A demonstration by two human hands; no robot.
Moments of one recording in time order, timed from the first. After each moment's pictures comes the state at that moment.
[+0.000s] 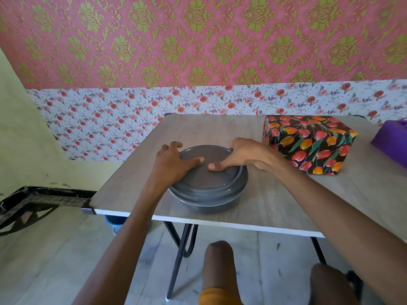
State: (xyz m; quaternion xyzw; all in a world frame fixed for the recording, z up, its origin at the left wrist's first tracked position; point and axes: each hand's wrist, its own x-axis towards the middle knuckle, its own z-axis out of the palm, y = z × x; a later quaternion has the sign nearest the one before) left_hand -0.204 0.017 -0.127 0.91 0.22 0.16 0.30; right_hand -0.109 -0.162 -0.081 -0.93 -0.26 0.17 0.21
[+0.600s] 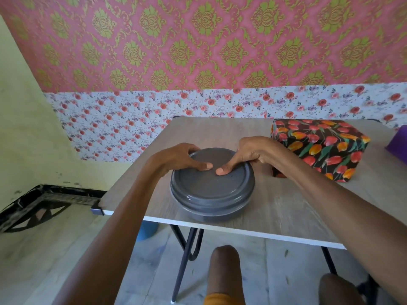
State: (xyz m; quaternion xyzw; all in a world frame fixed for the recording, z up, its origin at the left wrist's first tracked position) left_hand -0.190 0.025 -0.087 0.94 0.12 -0.06 0.33; right_hand -0.091 -0.157 -0.065 -0.91 -0.22 0.27 0.22
